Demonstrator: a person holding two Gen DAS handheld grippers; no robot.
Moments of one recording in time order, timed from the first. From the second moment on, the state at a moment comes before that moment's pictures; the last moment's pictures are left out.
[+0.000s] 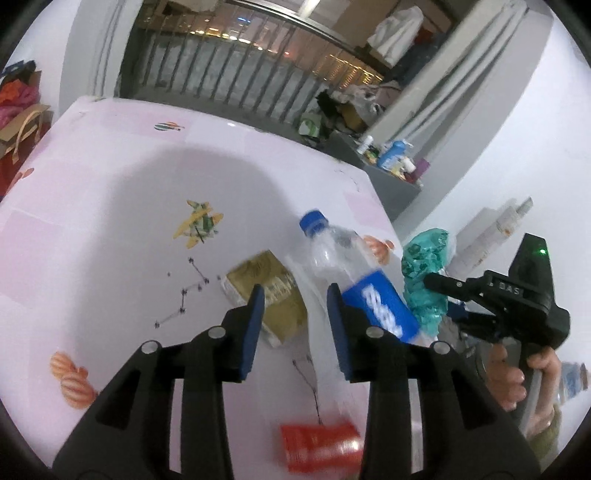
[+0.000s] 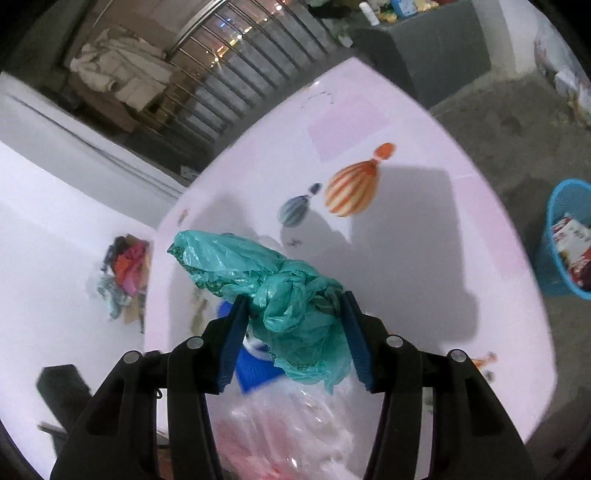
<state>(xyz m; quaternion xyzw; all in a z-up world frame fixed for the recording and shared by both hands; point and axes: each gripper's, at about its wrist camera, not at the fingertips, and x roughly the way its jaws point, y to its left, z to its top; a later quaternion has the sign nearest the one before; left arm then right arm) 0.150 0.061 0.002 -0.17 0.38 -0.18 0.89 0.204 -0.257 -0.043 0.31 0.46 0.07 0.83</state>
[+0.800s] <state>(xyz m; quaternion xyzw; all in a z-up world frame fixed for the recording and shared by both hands) 0.145 0.019 -0.044 -0.17 0.49 -0.25 0.82 0.139 -0.285 -0.076 0.32 0.47 0.06 0.82</state>
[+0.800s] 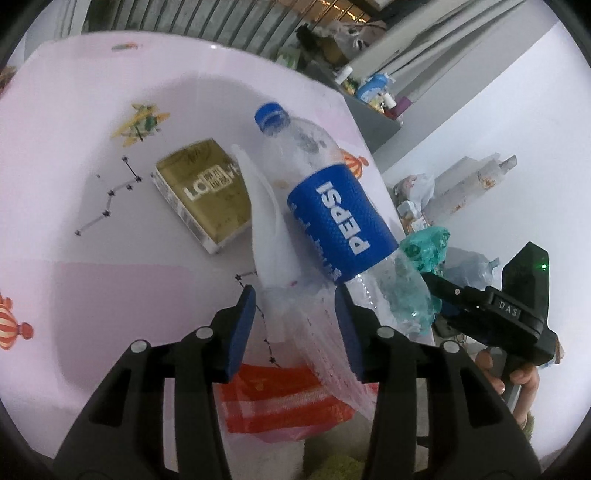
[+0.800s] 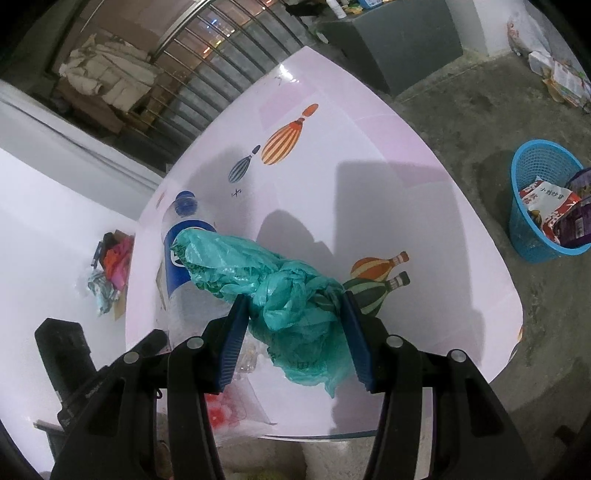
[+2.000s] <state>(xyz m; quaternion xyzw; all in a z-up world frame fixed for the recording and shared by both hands) 0.120 0.035 0.022 -0.13 0.41 -0.28 0.86 0.141 -0.279 -0.080 0.34 0.46 0.06 0.82</state>
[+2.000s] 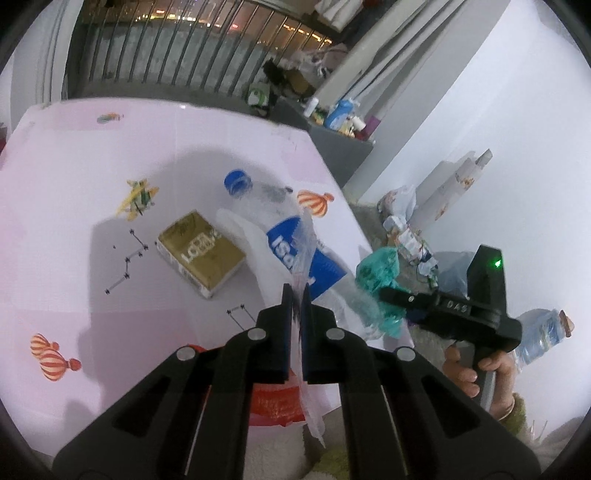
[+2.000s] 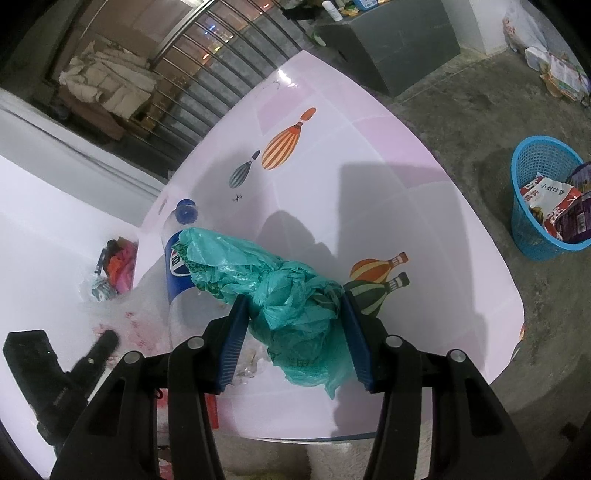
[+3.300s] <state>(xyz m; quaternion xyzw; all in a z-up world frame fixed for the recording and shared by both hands) 0.145 -0.150 0.092 -0.07 0.36 -0.42 0.83 0.028 -0.426 -0.090 0.48 0.33 -0.05 0.81</state>
